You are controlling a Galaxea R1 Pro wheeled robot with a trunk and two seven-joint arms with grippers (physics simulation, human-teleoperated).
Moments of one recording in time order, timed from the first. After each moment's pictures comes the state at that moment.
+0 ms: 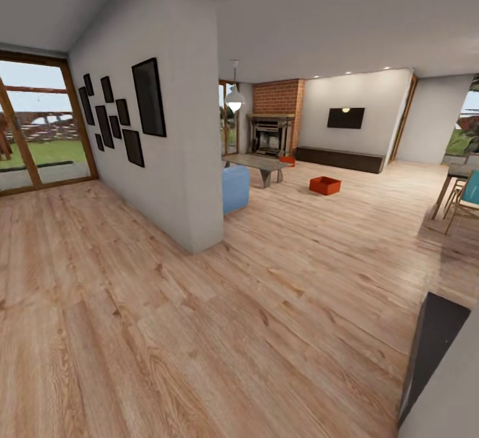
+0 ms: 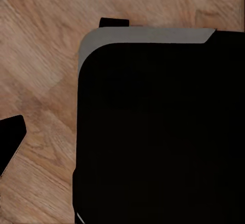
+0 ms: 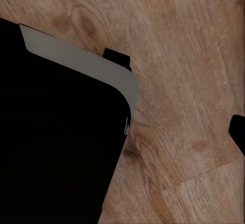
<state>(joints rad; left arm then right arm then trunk) 0.00 0.02 0.00 -0.15 0.08 0.04 -0.01 -0.12 -0.03 0.53 0.03 -0.19 -0.08 0.00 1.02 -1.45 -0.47</state>
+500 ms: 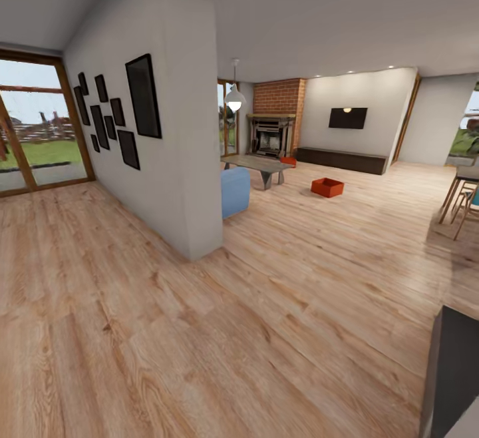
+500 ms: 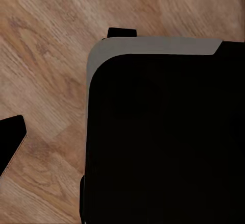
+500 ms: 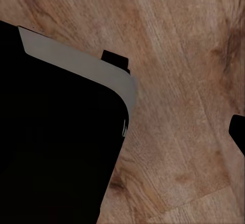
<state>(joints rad) 0.00 0.03 0.01 -0.15 0.08 0.01 -0.01 -0.12 -0.03 0.54 0.02 -0.19 -0.08 0.00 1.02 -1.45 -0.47</state>
